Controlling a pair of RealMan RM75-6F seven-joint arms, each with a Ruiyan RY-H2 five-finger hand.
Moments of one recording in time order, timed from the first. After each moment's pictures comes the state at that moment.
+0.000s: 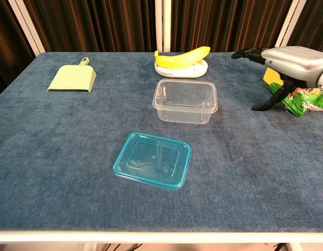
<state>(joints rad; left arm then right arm) -0.11 -1.19 -0.04 -1.60 1.48 1.45 0.16 0.61 -1.53 0.22 -1.31 -1.36 0.90 -0.19</state>
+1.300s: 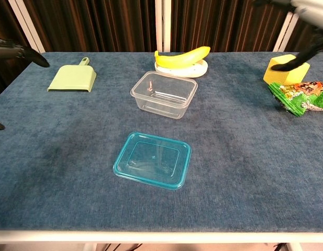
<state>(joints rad) -0.44 -1.13 -0.06 -1.79 1.61 1.05 0.17 0.57 -1.30 0.17 -1.52 -1.39 1.18 -0.18</state>
